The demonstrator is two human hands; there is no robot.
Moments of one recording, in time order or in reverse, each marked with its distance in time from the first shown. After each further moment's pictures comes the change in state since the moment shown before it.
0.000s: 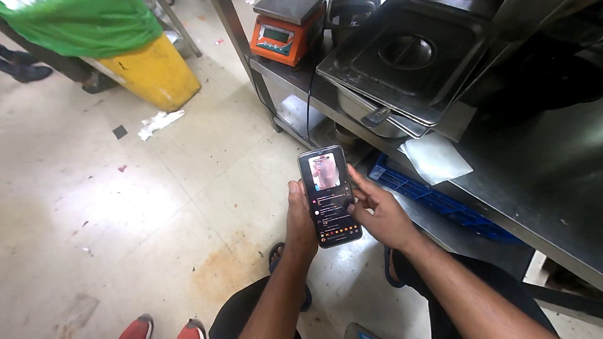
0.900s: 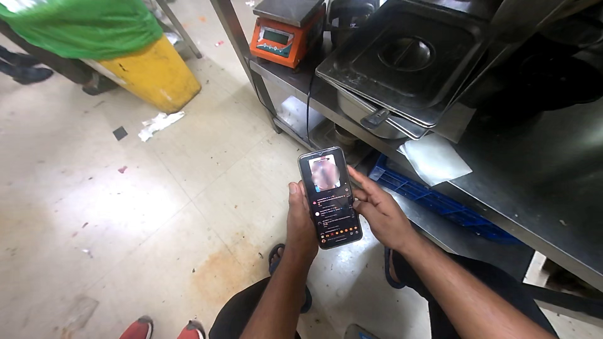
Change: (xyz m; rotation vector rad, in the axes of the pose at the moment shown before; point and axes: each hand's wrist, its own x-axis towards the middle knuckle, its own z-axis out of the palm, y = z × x) left_hand 0.001 0.001 0.001 -0.014 0.007 -0.024; right_hand 0.000 0.001 0.000 0.026 0.001 -0.025
